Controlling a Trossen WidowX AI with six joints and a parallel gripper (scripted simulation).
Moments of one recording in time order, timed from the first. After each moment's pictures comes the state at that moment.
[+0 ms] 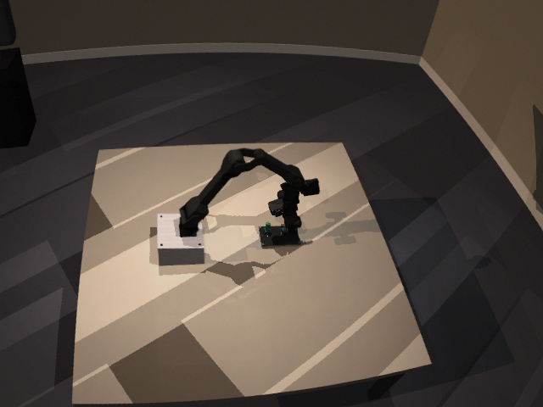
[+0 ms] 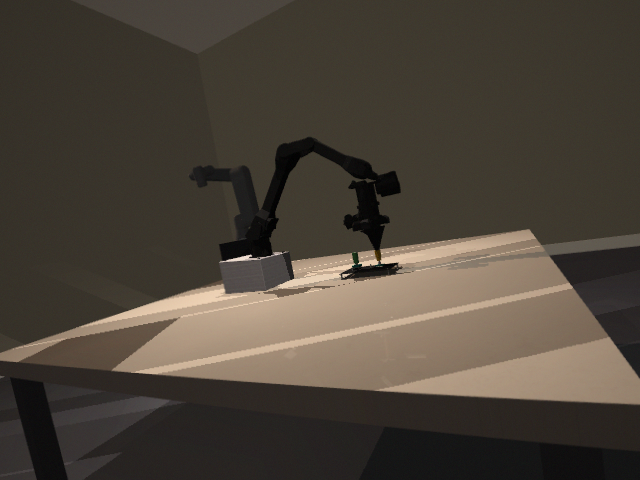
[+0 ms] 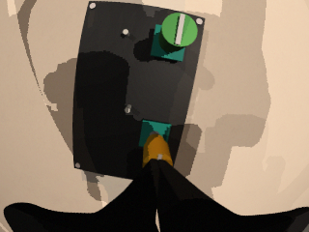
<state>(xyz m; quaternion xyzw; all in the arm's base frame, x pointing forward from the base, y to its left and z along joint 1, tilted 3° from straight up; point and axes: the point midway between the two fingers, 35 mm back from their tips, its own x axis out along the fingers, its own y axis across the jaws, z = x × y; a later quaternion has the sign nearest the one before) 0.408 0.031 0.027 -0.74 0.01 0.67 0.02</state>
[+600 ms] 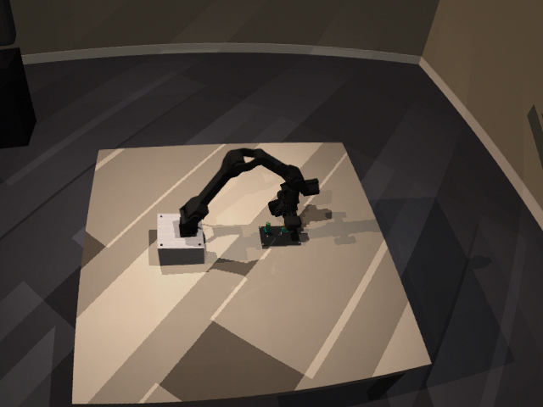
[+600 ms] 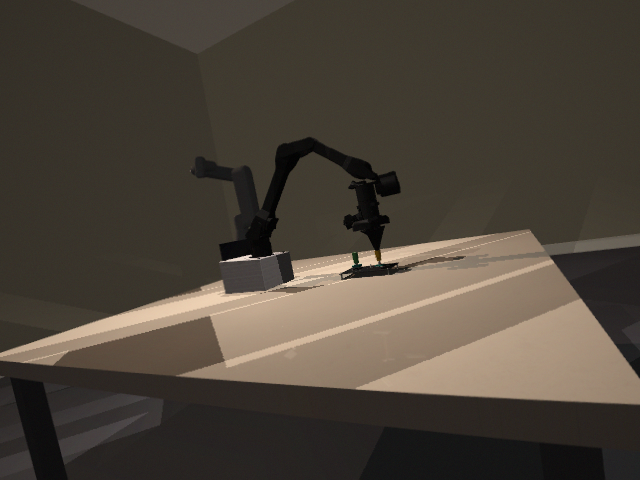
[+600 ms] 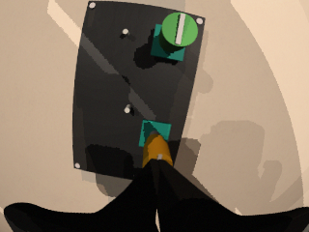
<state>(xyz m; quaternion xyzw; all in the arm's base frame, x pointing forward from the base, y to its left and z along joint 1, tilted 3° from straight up) 0.408 0.031 0.026 -0.74 0.01 0.67 0.02</state>
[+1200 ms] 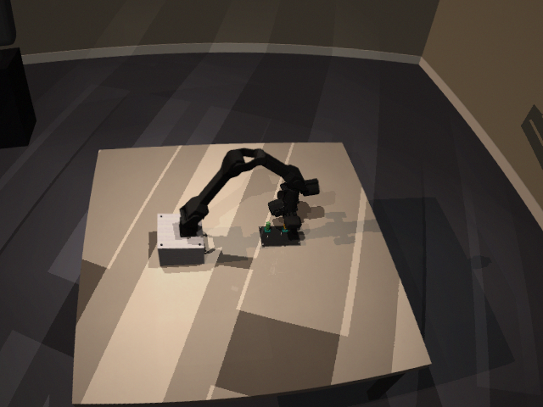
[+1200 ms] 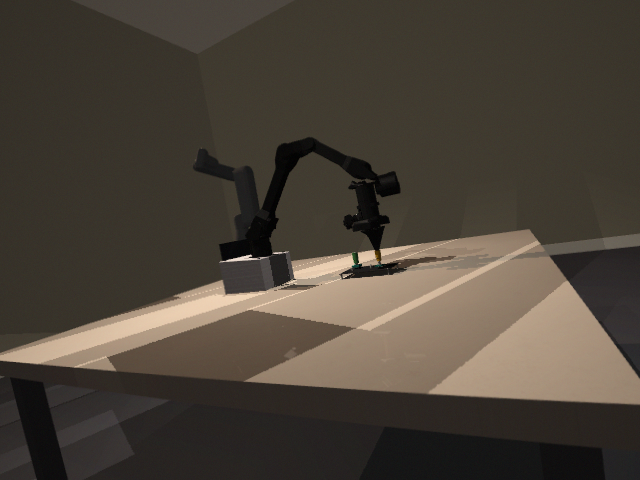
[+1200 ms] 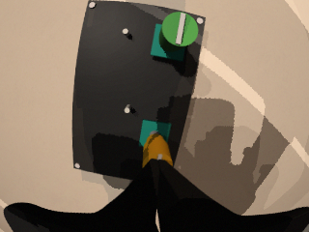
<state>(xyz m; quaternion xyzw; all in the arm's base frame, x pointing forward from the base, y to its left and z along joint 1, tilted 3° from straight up) 0.408 0.031 0.025 -0.74 0.00 0.67 0.02</state>
